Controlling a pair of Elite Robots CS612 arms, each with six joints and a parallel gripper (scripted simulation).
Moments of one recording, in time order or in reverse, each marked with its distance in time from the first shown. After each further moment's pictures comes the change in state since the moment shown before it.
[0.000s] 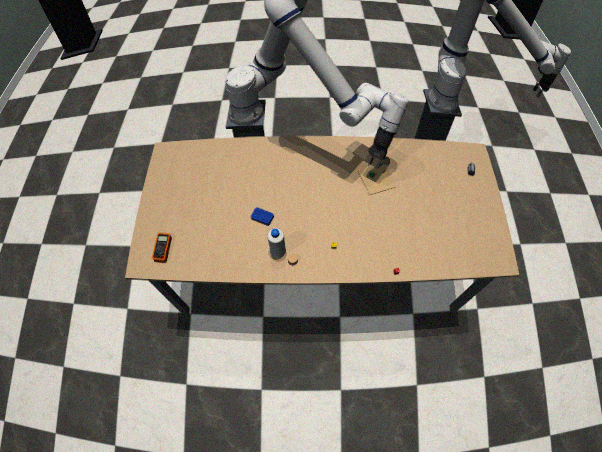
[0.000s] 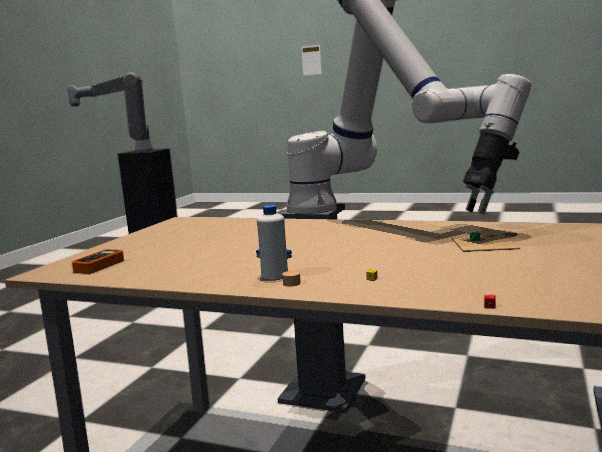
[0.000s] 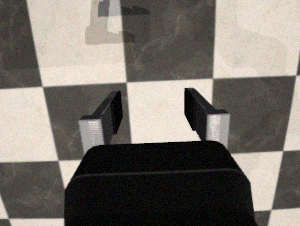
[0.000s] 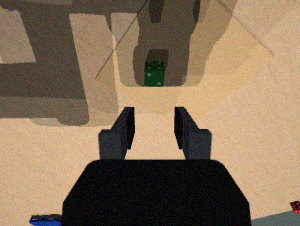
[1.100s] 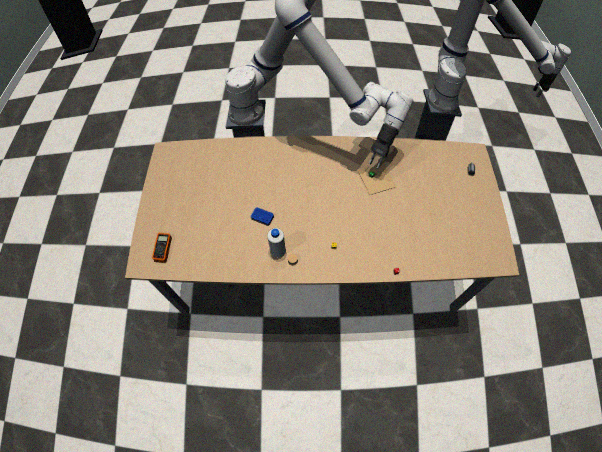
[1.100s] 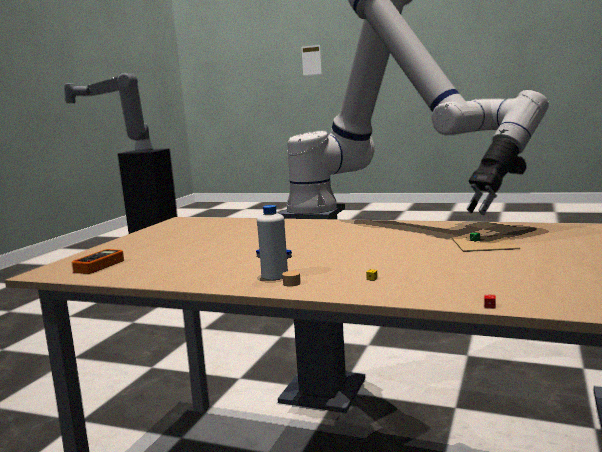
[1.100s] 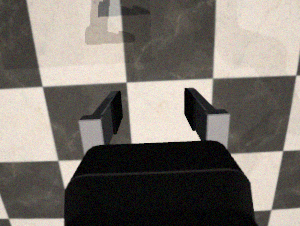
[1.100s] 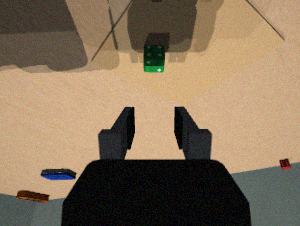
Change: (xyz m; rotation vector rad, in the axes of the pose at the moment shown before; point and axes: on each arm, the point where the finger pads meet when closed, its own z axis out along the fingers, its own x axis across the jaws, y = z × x) left arm 0.000 0.000 0.000 0.000 0.000 0.000; right arm 0.000 -0.004 0.000 -0.275 0.000 0.000
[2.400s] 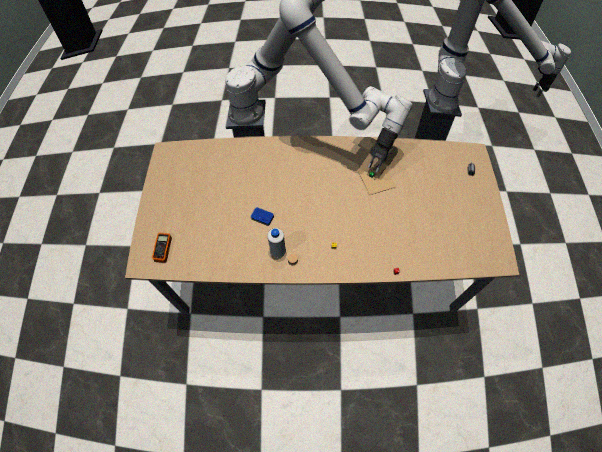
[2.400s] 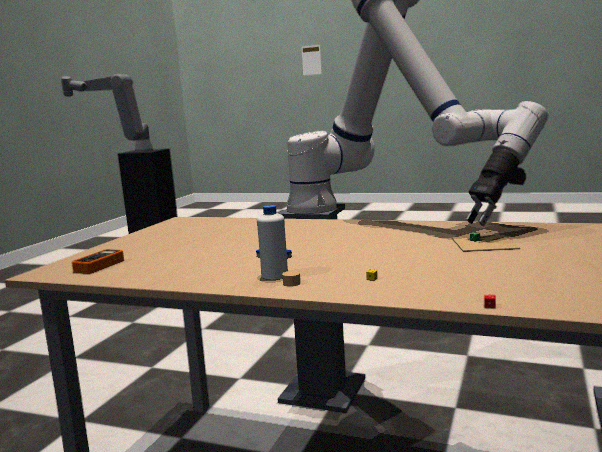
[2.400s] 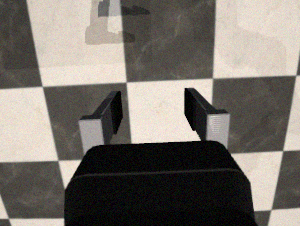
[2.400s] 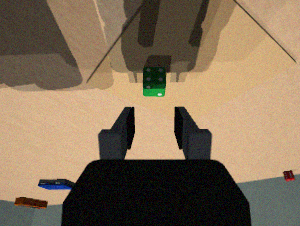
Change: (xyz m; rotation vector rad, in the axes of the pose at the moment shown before) left arm 0.000 0.000 0.000 0.000 0.000 0.000; right arm 0.000 -0.021 0.021 -0.001 0.000 0.000
